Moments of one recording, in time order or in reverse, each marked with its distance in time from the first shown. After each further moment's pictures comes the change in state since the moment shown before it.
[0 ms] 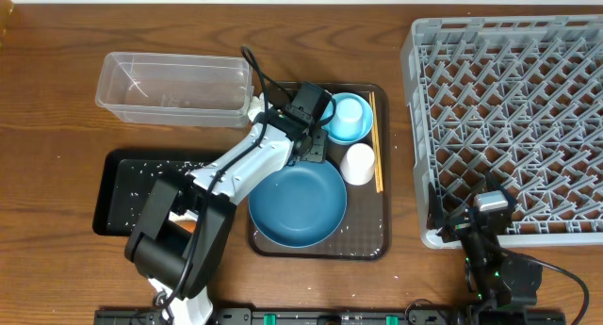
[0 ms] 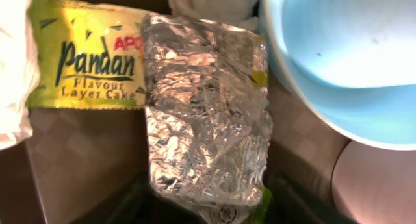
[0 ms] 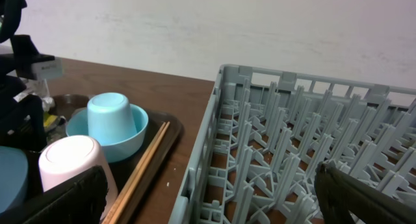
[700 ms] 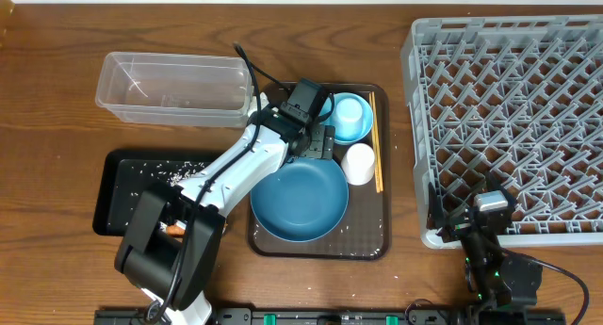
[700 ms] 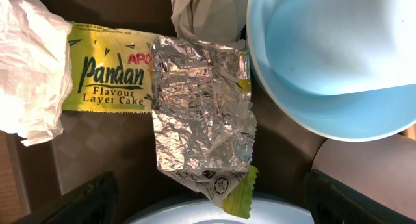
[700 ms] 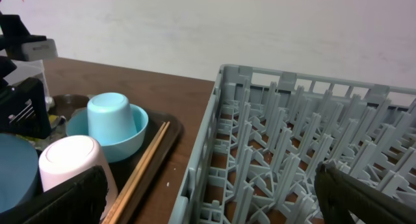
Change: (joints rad) left arm 0.004 -0.060 0.000 -0.008 -0.002 0.004; right arm 0.000 0.000 0.000 0.000 0.000 0.000
